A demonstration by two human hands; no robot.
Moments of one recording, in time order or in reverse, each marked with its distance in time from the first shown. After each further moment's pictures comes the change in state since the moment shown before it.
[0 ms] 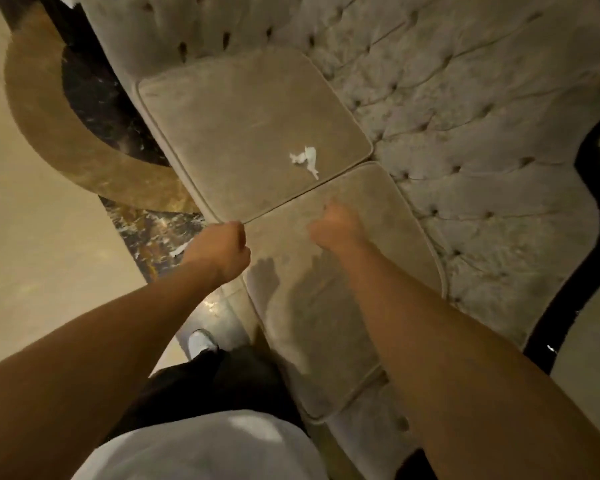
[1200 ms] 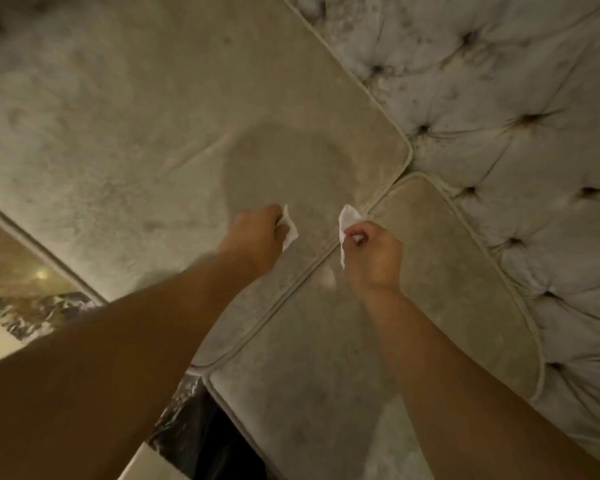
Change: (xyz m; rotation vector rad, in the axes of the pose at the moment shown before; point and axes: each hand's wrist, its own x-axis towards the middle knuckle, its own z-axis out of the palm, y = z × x) left_hand 0.461 -0.010 0.099 -0.370 -0.282 0.258; right_hand 0.365 -0.003 0.106 0.322 0.424 0.312
